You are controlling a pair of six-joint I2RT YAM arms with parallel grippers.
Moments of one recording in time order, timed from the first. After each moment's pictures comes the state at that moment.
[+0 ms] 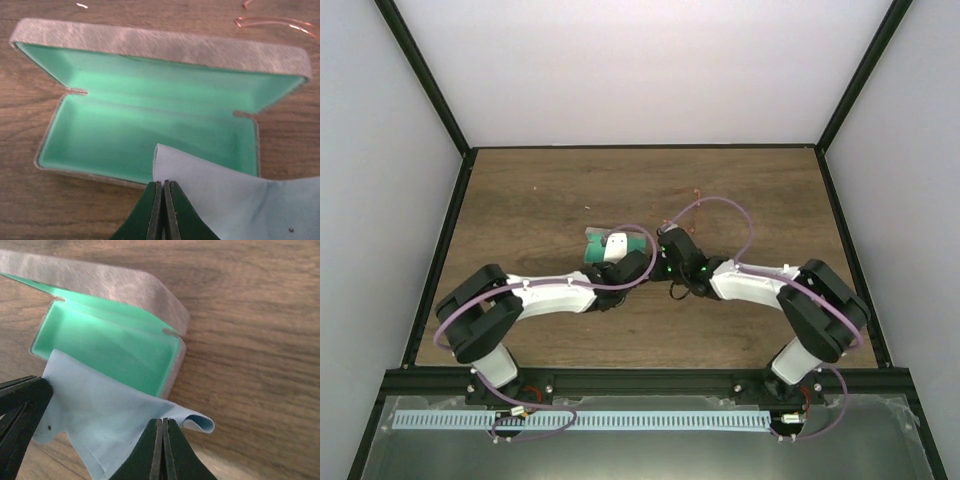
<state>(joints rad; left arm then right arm) -0.97 1.66 0.85 -0.19 -0.68 -0.78 0.78 1.56 0.75 0.04 0.05 0.60</state>
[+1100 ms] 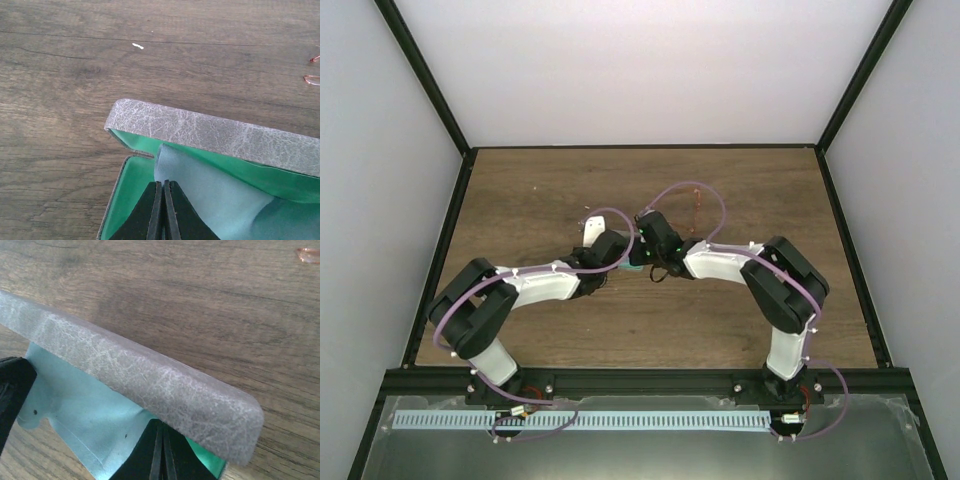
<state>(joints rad) -0.76 1.64 0.79 0.00 -0.64 -0.63 0.78 1.82 1.04 0.03 0.02 0.54</state>
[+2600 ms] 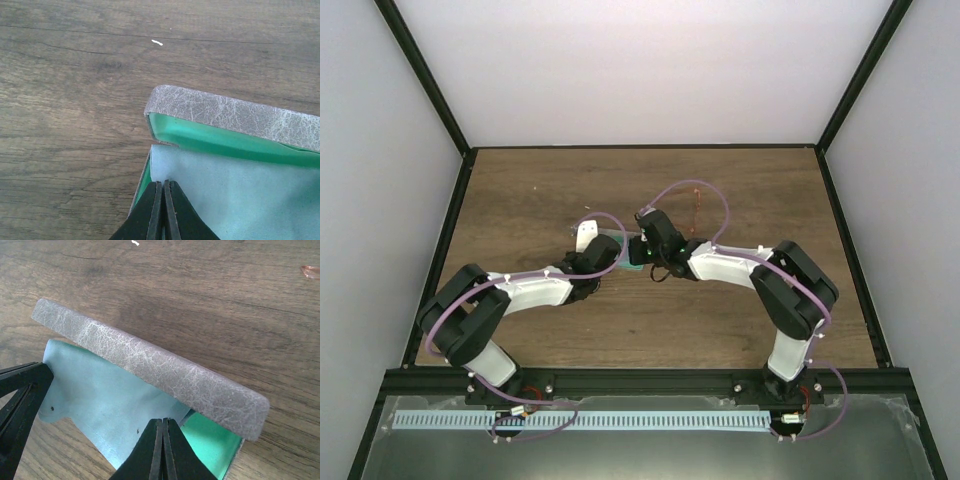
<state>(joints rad) -0.74 1.58 0.71 0.03 -0.65 -0.62 0.78 1.77 1.02 0.03 0.00 0.53</state>
